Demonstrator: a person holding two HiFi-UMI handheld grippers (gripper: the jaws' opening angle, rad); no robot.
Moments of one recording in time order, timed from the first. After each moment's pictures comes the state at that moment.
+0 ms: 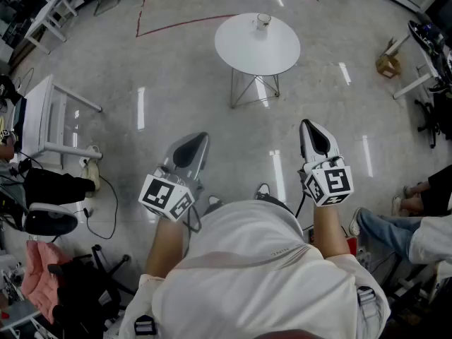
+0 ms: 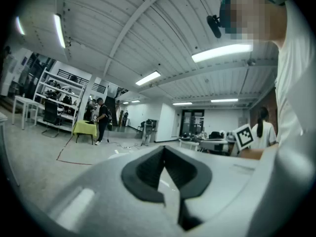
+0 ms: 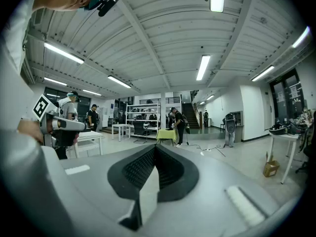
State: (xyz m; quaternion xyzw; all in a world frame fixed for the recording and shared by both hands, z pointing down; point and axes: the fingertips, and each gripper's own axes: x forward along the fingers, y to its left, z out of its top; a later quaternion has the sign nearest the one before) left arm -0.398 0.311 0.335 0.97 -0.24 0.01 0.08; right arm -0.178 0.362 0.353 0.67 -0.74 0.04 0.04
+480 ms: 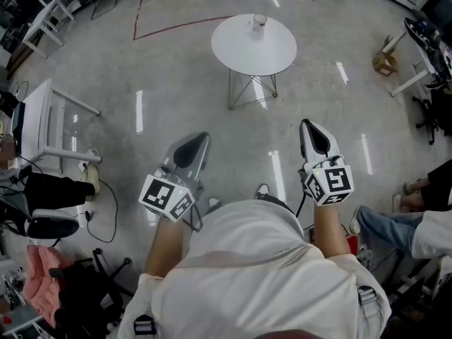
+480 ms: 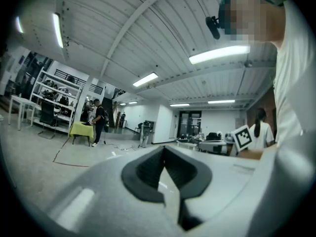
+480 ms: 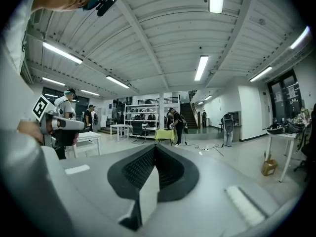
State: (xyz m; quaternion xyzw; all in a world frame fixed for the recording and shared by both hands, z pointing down) left arm -0.395 0.315 0.327 0.97 -0.23 0.00 0.08; right arm -0.176 0.367 0.351 0.68 -0.74 0.05 0.03
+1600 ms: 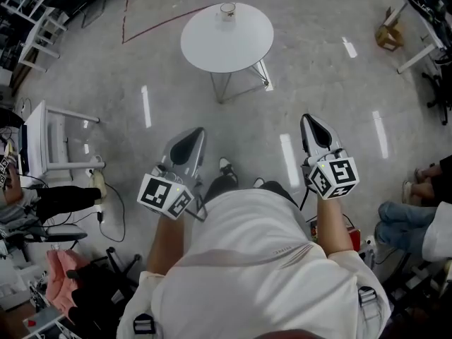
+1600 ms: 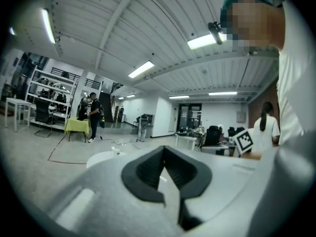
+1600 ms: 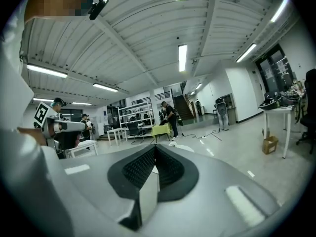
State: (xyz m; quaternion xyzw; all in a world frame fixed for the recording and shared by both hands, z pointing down) left arm -0.128 0.301 0.357 0.97 -0.22 0.05 0.08; right arm 0.092 0.371 0.417 0.68 -0.72 0.13 -0.02
